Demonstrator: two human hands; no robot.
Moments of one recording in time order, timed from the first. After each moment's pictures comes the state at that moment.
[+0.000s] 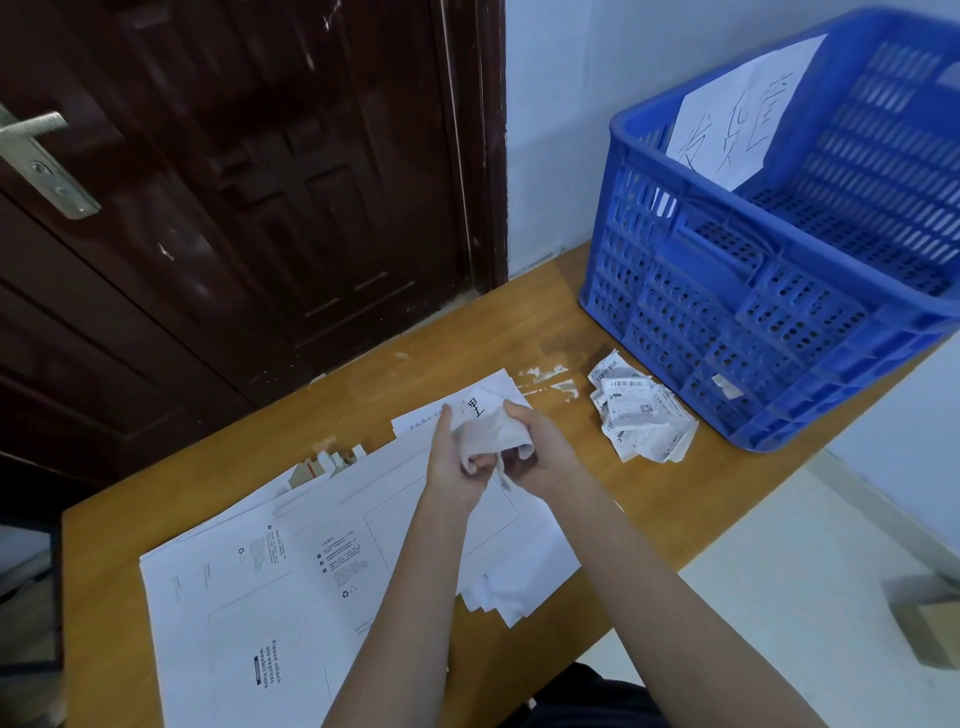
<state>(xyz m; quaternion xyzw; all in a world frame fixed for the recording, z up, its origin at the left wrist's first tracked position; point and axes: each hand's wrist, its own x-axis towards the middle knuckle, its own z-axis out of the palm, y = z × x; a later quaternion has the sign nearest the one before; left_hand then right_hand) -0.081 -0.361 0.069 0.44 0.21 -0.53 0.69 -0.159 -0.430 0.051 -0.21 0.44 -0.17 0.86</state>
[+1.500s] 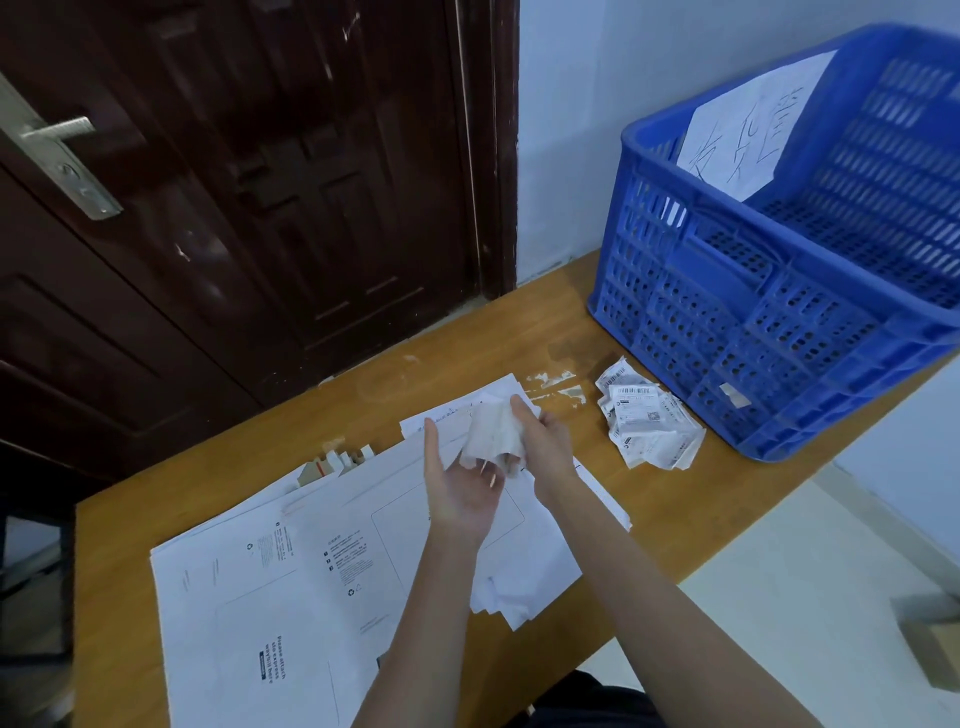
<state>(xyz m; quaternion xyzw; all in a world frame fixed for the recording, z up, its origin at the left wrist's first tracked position) -0.094 -0.334 0.053 0.39 0.13 -0.53 0.74 -0.149 -0.424 0.046 -0.39 0.54 -0.22 0.72</state>
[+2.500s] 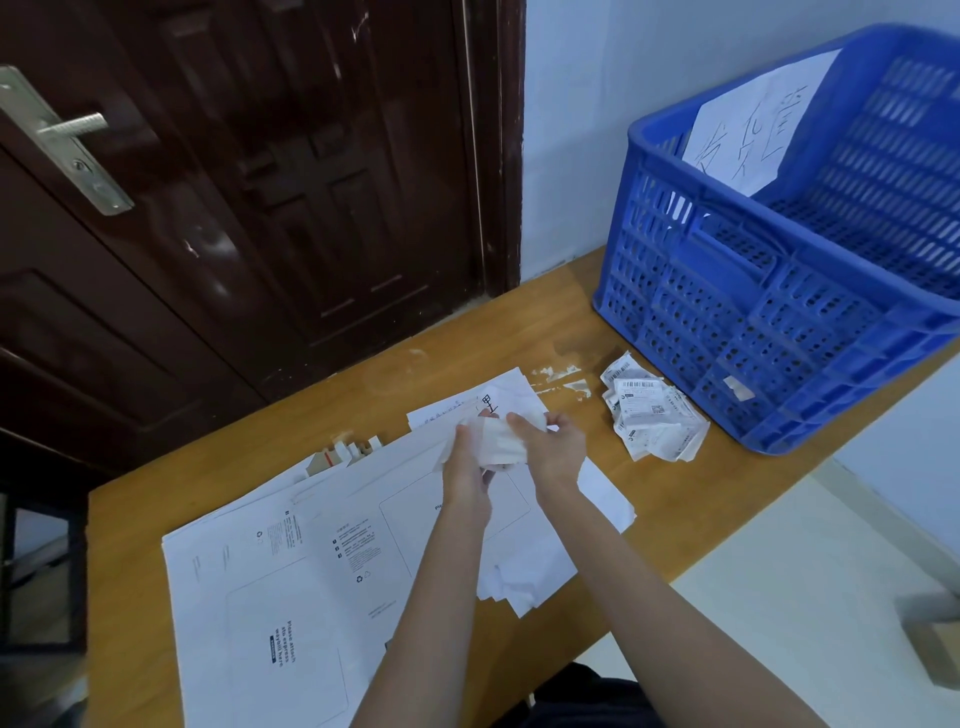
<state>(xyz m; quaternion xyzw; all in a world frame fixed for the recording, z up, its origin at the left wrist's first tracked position) -0.093 -0.342 0.043 0.55 0.09 -0.45 0.70 -0.152 -0.403 0.047 -0.43 0.60 -0.29 0.60</state>
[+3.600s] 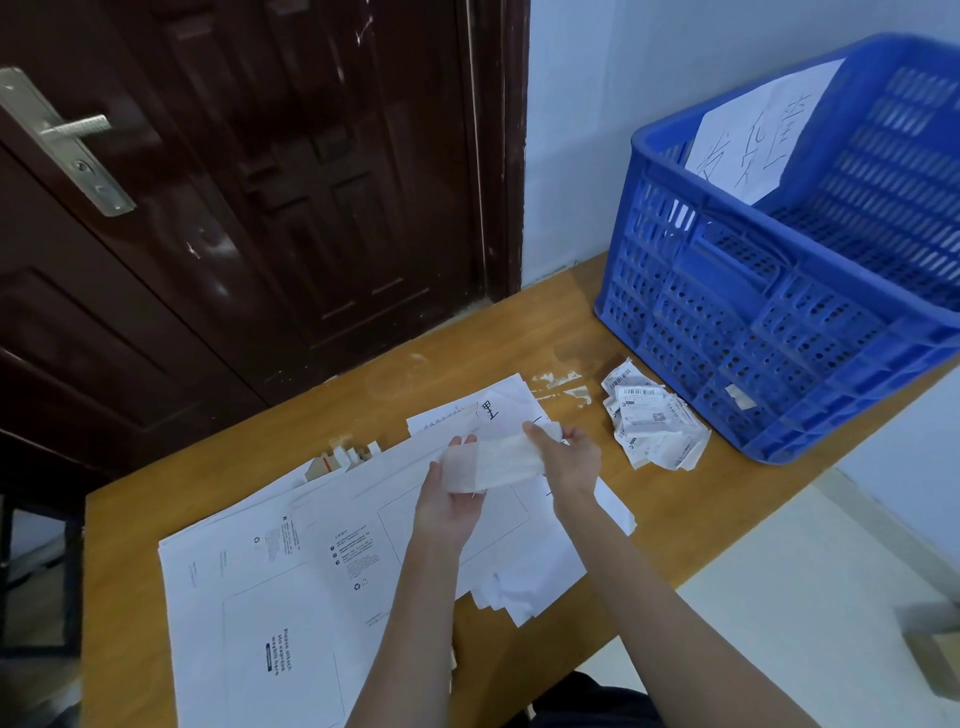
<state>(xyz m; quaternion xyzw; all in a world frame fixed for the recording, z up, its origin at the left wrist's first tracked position) -0.068 -0.314 -0.007 0.31 0.08 -0.51 0.80 -0.166 -0.413 0.038 -0.42 0.62 -0.28 0.59</state>
